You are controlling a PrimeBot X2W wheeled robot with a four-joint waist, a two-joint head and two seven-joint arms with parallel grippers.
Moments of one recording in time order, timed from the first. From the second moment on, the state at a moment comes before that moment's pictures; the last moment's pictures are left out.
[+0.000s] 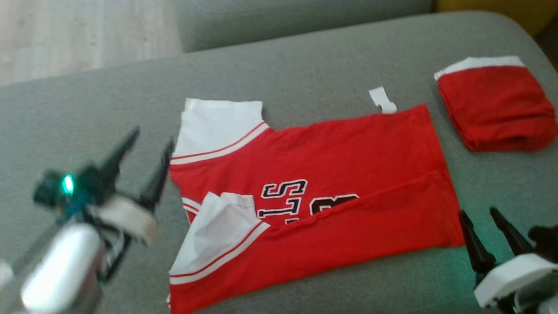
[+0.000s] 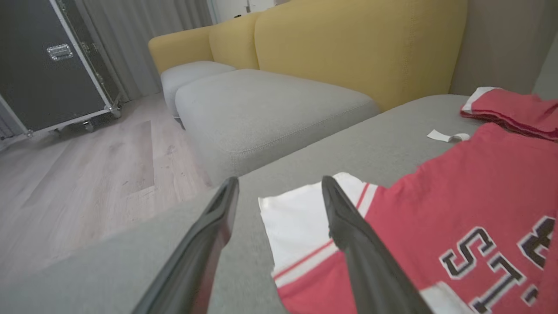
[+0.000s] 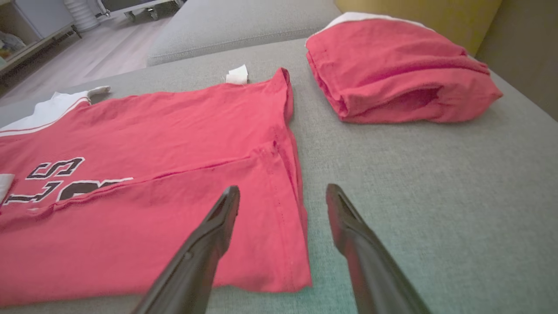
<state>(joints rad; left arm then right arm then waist) -0.35 0.46 -0.48 0.25 -0.39 -0.04 -0.06 0.10 -0.33 0.08 0.17 0.42 0.13 0.03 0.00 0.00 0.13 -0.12</state>
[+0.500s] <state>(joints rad) -0.89 0.54 -0.59 0.52 -0.59 -0.13 0.35 -0.03 -0.30 0.10 0.14 0.40 0.13 0.02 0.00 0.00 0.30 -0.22</state>
